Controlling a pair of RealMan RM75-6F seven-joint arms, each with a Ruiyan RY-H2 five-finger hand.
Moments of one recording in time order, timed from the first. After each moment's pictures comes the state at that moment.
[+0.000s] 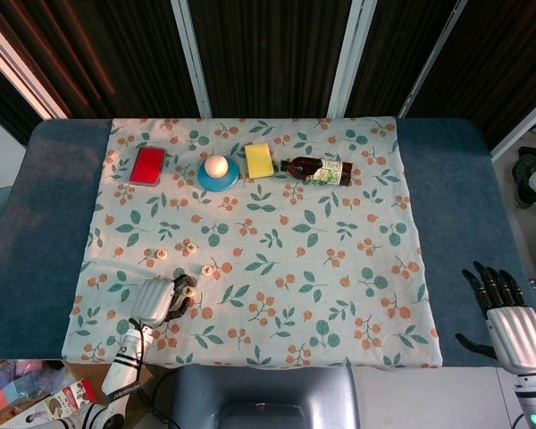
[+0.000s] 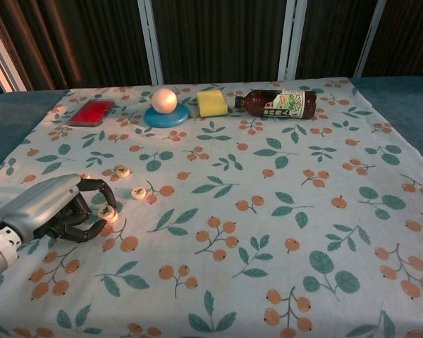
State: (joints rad) left arm -0.42 -1.83 -0.10 -1.15 1.39 1.18 0.06; right arm 0.03 -1.09 -0.01 -1.61 -1.61 1.52 -0.07
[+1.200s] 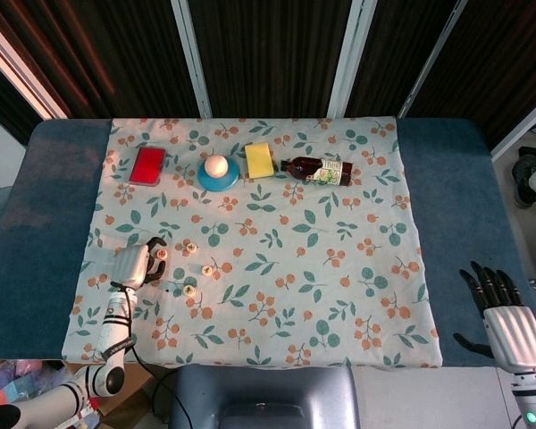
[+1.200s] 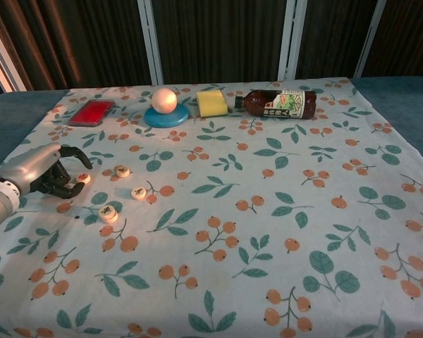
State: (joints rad) left arm -0.56 -1.87 -0.27 -0.89 1.19 1.01 0.01; right arm 0.03 -1.09 0.00 -1.61 -1.60 1.50 -0.09
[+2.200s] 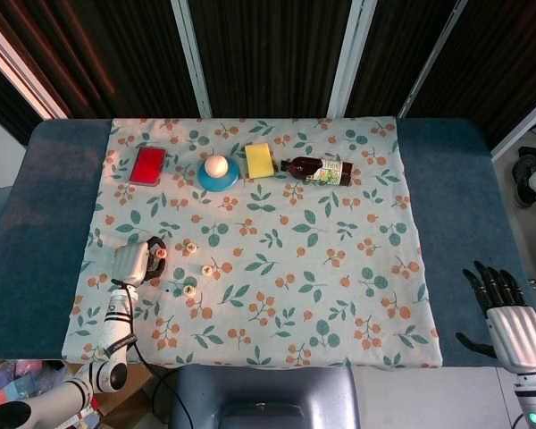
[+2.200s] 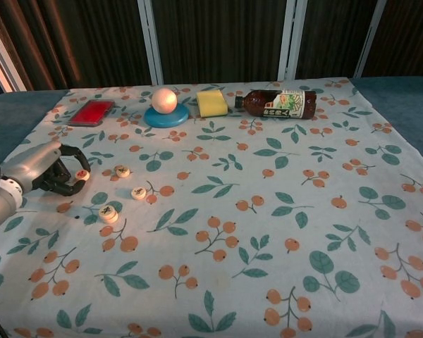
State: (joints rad) left arm -0.58 -1.89 -0.27 -0.82 1.19 1.02 -0.03; right arm 0.03 -1.09 0.00 -1.61 -1.60 1.51 -0.08
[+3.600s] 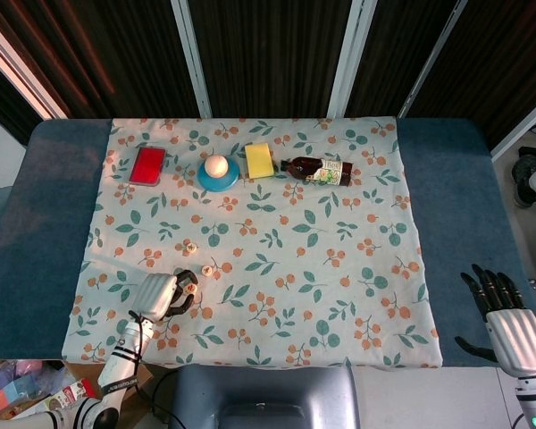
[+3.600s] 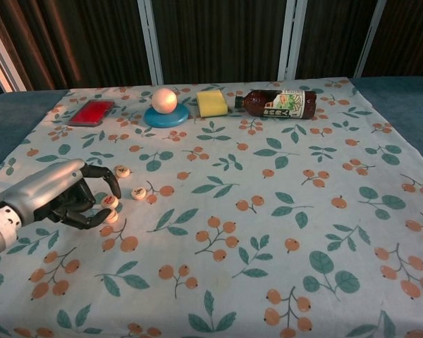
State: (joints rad) left arm -0.48 -1.71 -0.11 -1.35 1.30 1.12 0.10; right arm 0.02 -1.08 -0.02 -1.61 -1.62 1.52 -0.05
